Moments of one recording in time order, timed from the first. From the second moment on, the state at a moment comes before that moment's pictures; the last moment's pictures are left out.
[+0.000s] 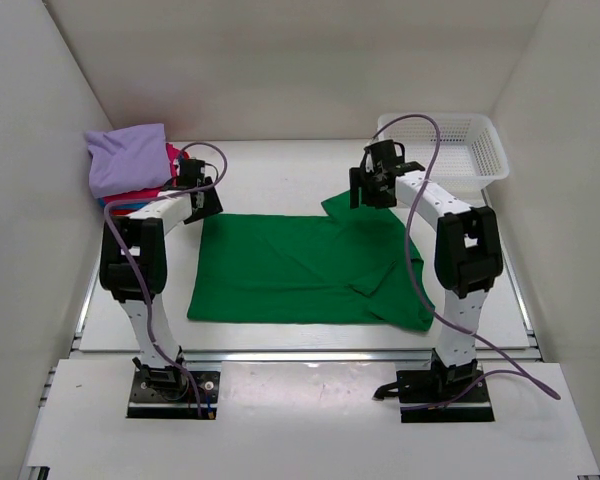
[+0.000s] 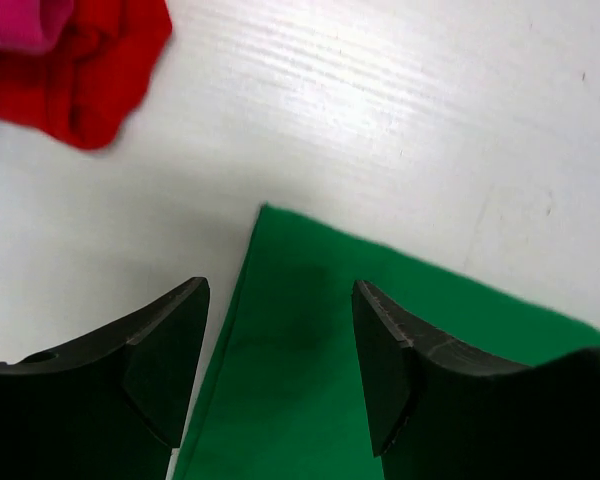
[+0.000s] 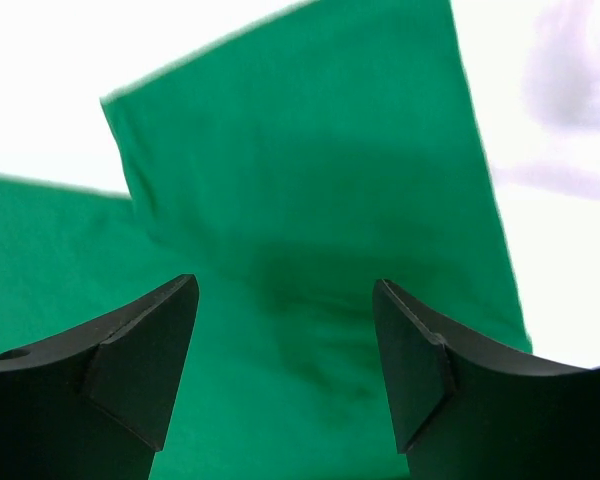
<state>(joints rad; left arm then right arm) -0.09 1.91 1.29 -0.29 -0.18 -0.39 0.27 1.99 1.57 -0.53 -0.03 0.21</state>
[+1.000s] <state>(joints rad) -0.07 2.04 1.41 -0.43 -0.23 -0.38 0.28 2.44 2.18 -0.65 0.08 0.24</state>
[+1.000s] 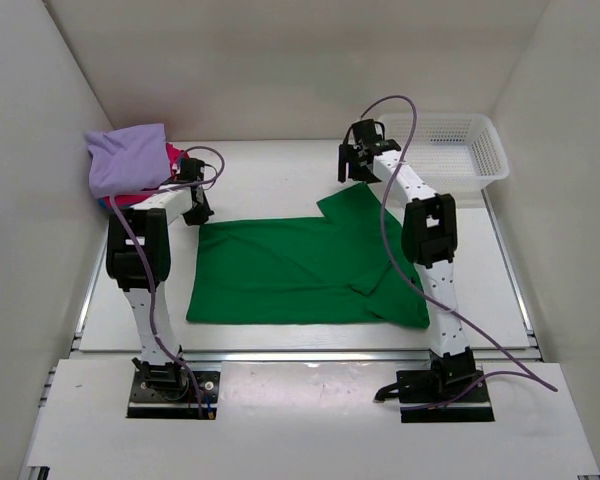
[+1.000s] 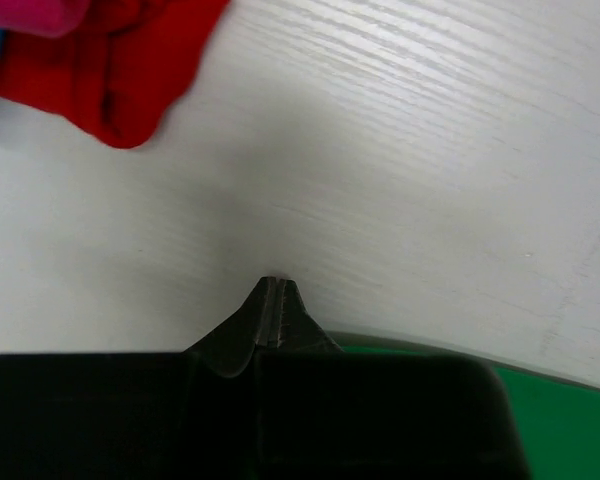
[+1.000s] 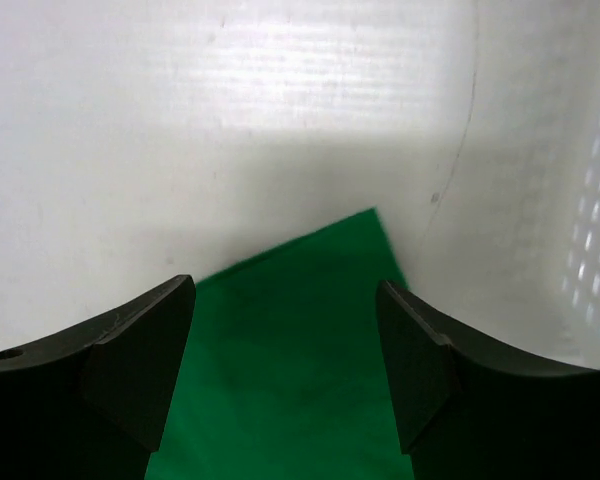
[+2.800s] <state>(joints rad) -0.04 1.67 1.06 -0.44 -0.16 -0.33 0.33 2.48 2.62 -1.20 0.23 0.26</state>
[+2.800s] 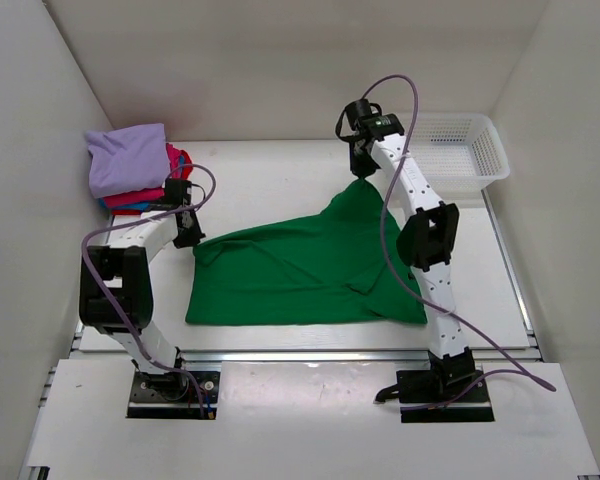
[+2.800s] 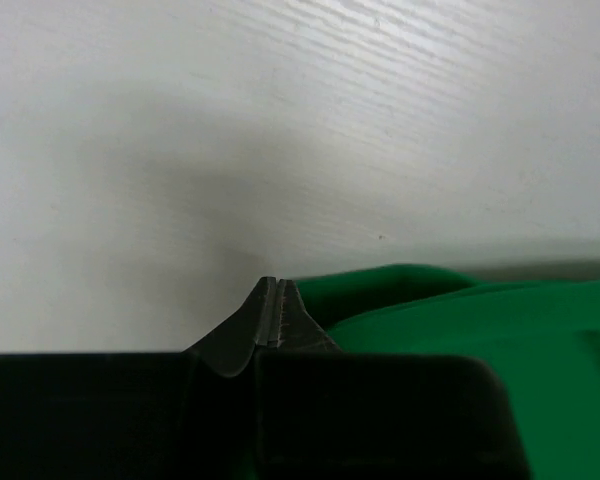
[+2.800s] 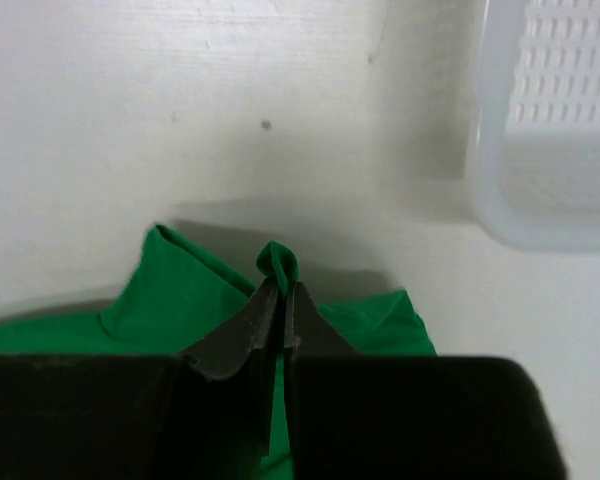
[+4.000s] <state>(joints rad) -0.03 1.45 0.85 -0.47 -0.11 -0.29 0.29 1.44 1.03 -0.68 0.19 0.19</state>
